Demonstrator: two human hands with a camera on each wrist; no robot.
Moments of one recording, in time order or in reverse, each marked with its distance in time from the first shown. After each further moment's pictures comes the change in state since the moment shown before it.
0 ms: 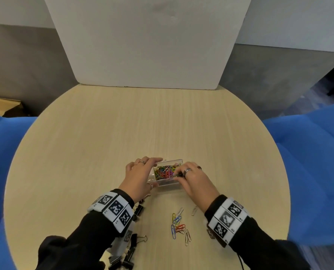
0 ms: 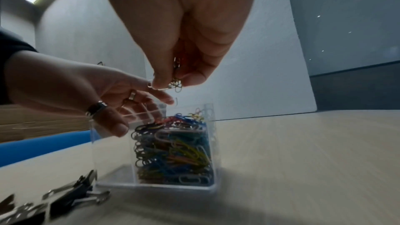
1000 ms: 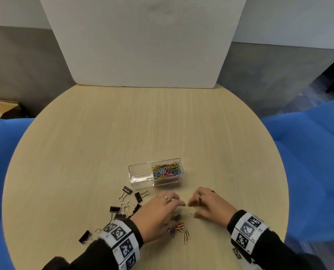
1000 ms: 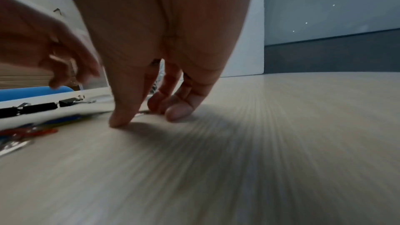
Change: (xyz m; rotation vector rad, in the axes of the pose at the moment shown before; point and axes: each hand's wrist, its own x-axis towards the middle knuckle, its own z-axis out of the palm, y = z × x) left_hand -0.049 0.029 0.045 0.035 -0.268 0.398; right_hand -0.053 0.071 0.012 0.052 -0.495 0.174
